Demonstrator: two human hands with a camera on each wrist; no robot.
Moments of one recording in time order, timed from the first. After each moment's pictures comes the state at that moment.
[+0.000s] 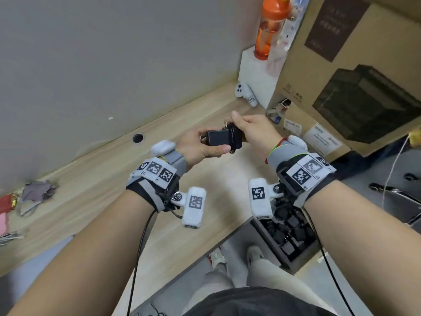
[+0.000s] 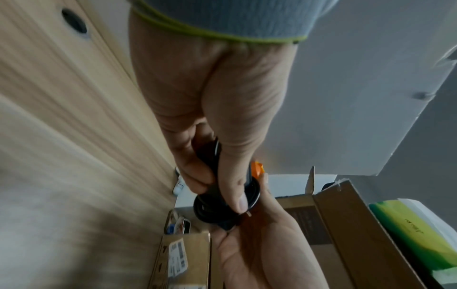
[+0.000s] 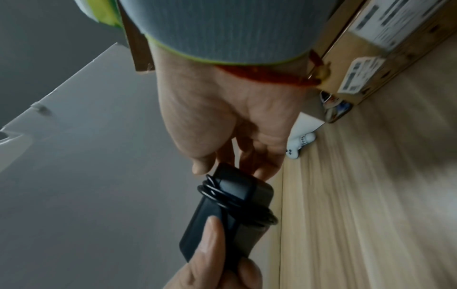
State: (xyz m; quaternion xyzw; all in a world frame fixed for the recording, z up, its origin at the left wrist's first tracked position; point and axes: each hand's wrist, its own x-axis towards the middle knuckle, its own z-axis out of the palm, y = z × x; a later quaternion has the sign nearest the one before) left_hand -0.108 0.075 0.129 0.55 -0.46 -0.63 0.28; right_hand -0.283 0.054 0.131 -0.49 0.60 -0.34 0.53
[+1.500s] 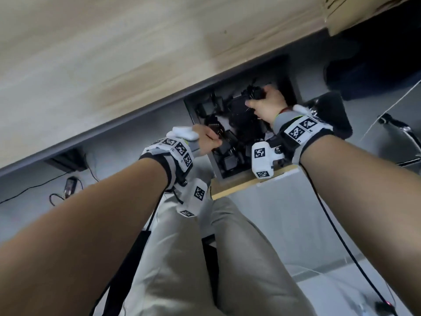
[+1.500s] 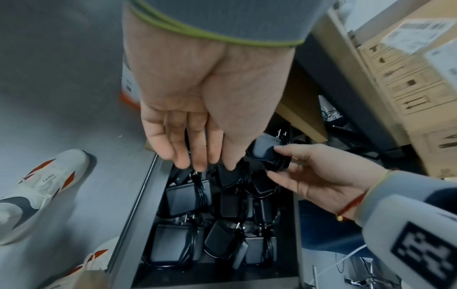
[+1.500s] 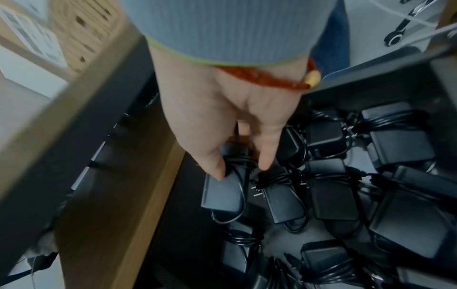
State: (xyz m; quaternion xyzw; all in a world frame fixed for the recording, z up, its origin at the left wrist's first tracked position) left_hand -0.377 0.247 -0.229 0.69 -0.41 -0.60 -0.02; right_hand -0.562 0.145 -0.267 -0.44 0.75 0.00 0.50
